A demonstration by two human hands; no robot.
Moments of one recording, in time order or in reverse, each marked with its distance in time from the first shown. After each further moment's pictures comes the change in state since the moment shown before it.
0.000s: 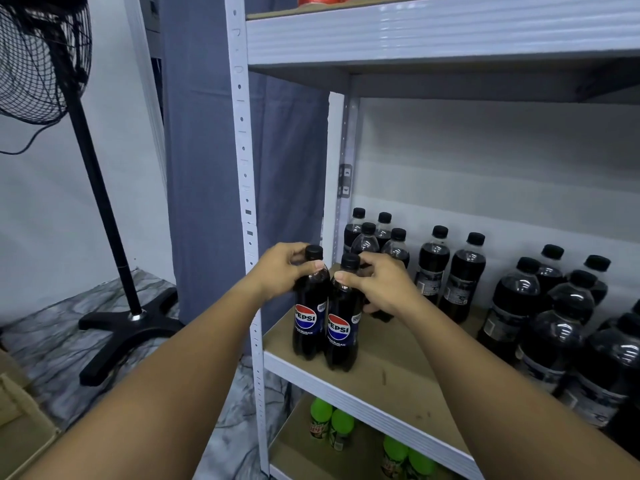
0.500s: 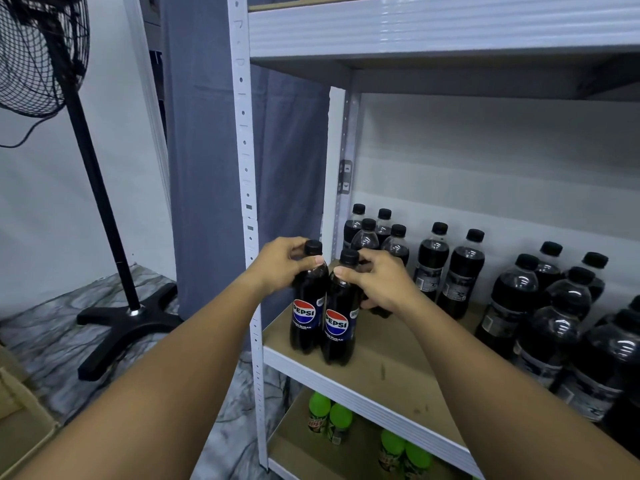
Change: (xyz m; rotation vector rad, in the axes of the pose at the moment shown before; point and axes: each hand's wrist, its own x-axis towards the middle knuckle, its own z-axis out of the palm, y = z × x) left_hand -0.005 0.009 0.000 0.109 0.060 -0.001; right_hand 0.002 0.004 0.004 0.020 -0.001 0.010
